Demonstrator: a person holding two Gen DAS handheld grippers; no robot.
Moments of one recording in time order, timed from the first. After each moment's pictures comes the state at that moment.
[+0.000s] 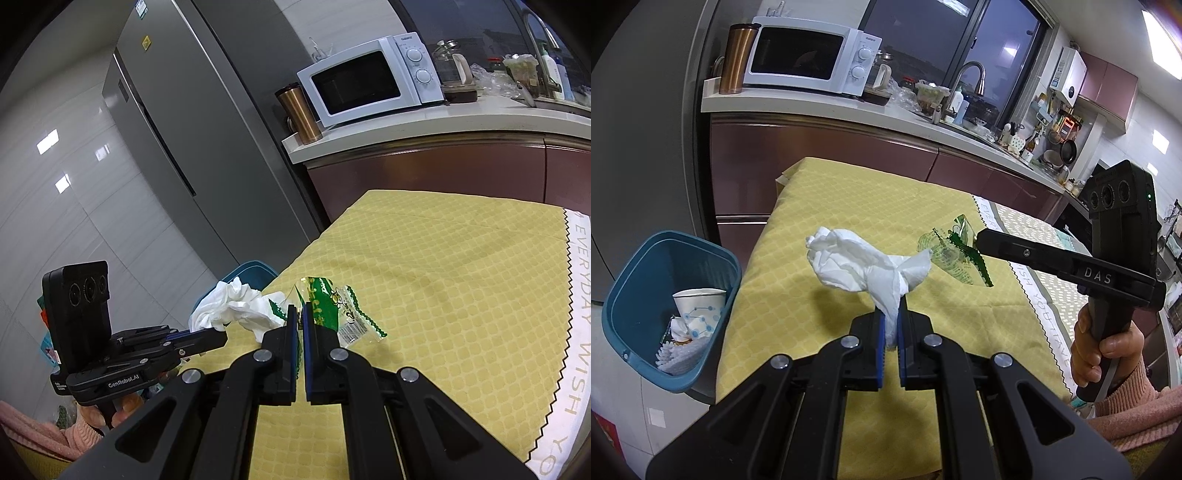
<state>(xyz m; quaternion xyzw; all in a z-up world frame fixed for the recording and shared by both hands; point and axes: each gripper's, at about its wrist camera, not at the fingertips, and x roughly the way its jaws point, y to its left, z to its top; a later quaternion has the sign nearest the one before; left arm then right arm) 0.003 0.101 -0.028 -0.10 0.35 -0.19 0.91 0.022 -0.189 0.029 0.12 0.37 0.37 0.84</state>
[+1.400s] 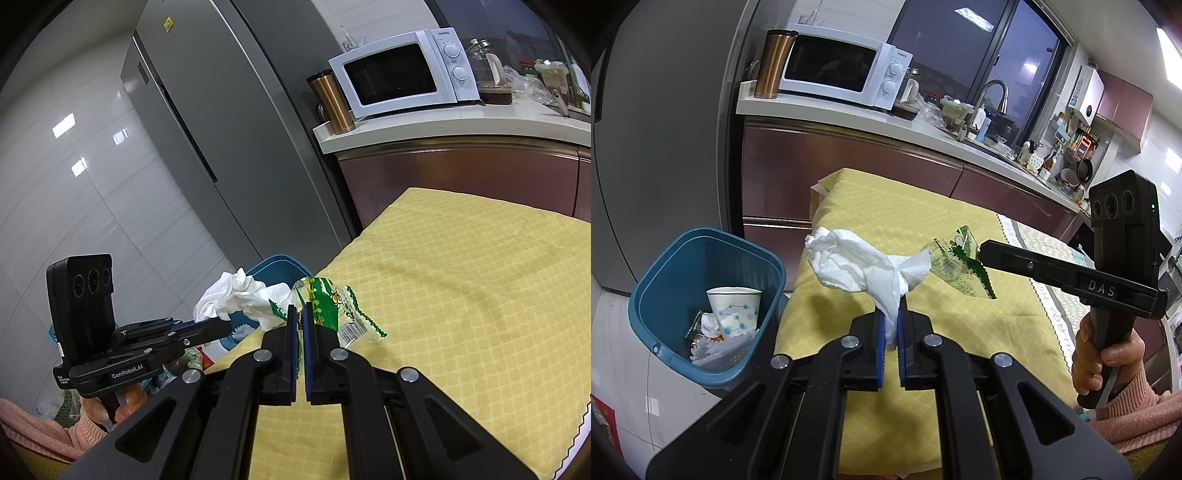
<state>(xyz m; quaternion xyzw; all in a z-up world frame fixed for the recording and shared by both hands) -0.014 0.148 -0.017 -0.12 0.34 -0.15 0.92 0.025 -0.140 0.033 0.11 0.37 0.41 0.83</state>
